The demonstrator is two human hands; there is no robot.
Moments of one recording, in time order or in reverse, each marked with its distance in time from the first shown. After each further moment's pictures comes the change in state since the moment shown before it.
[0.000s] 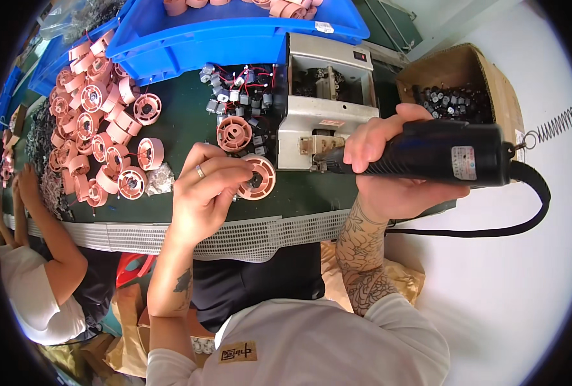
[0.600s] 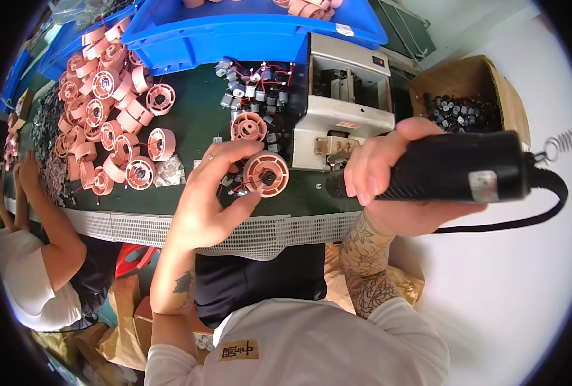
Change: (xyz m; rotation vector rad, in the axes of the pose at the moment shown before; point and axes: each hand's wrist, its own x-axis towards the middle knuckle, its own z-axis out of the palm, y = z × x) left_hand -0.003 0.018 -0.015 -0.280 -0.128 -0.379; right_hand 0.012 -0.008 0.013 0.138 -0.307 0.145
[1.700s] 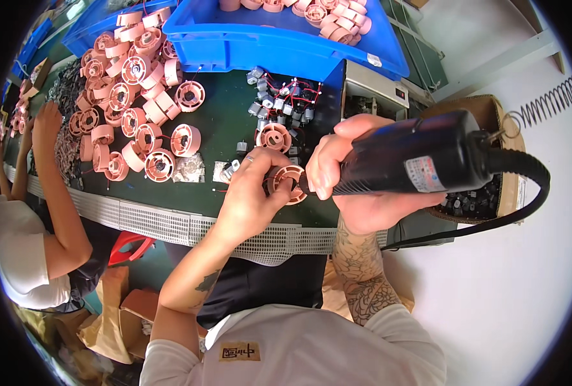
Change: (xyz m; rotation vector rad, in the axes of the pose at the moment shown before) left_hand 0.002 -0.015 0.031 -0.014 0.182 -0.116; right_hand 0.024 0.048 0.041 0.052 0.136 0.114
